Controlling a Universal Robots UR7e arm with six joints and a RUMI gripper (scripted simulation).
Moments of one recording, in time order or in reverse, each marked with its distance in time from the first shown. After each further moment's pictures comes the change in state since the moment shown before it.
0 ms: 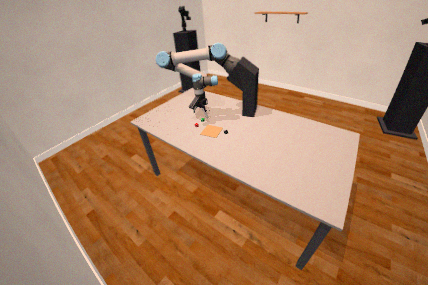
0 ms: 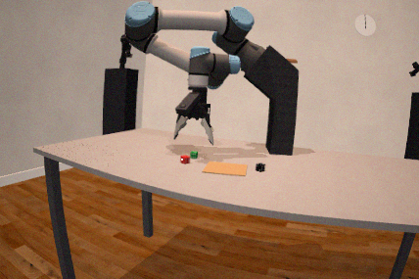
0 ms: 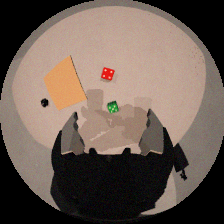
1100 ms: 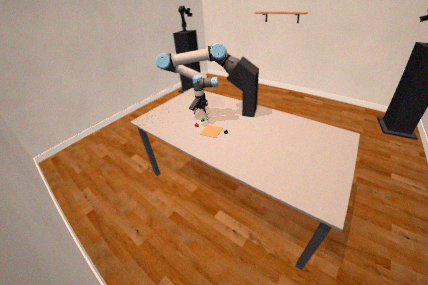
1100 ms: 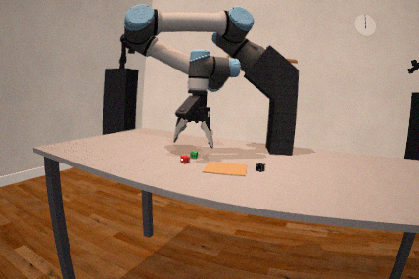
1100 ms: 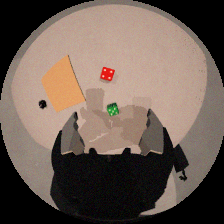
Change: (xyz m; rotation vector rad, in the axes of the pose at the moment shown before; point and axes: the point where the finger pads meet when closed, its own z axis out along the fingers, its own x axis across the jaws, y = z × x) arm 0.000 0.000 0.012 0.001 0.000 0.000
